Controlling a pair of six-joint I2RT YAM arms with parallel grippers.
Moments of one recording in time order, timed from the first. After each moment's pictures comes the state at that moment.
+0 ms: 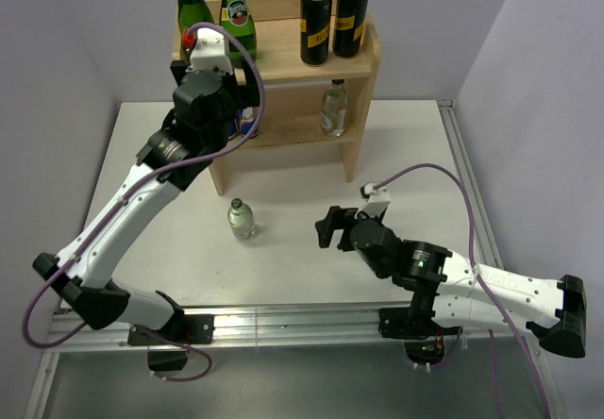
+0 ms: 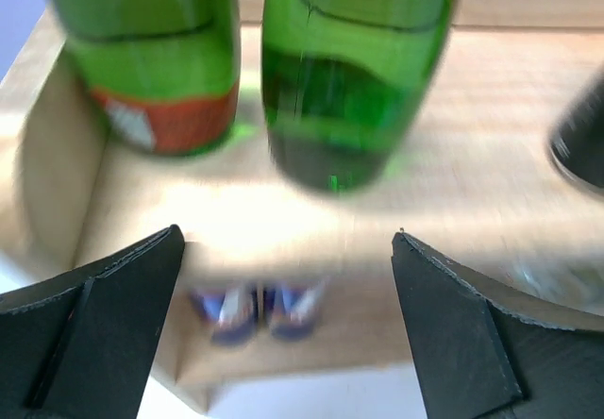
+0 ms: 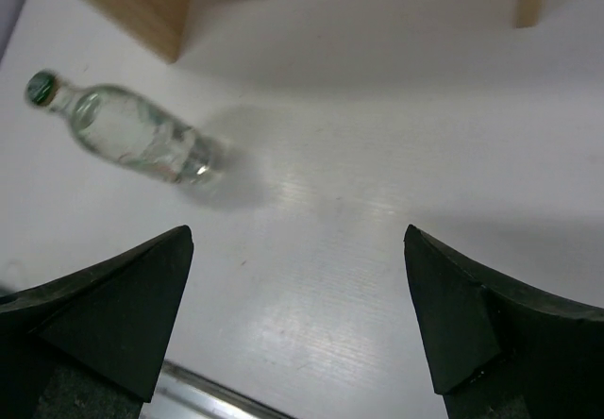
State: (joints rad) left arm -0.67 1.43 1.71 -0.32 -0.67 -0.14; right arm 1.13 0.81 0.65 -0.37 0.69 0.77
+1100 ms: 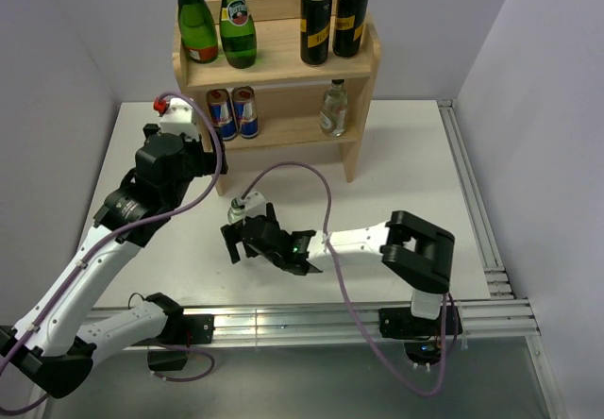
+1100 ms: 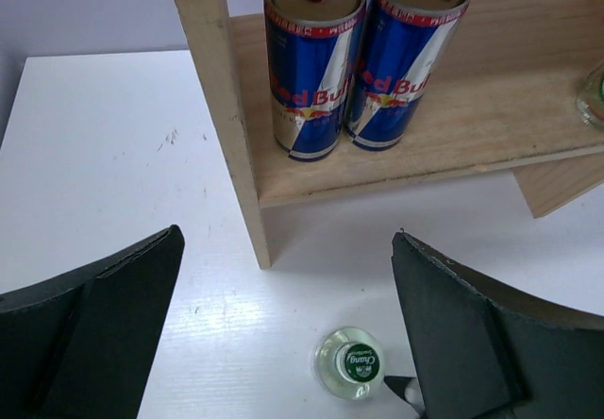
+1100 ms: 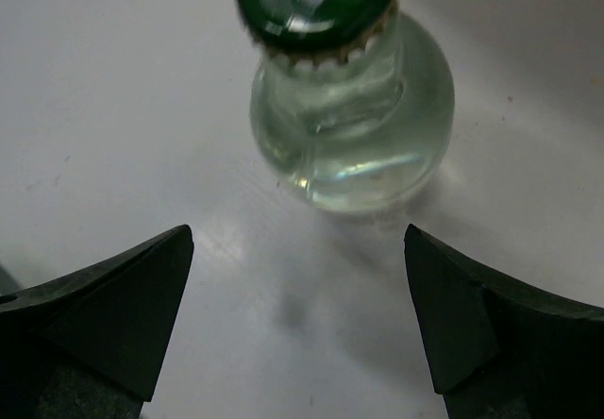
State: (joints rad) left arm -0.57 0.99 1.20 -0.49 -0.46 -0.18; right arm 1.23 1.76 1.01 0.19 0.40 0.50
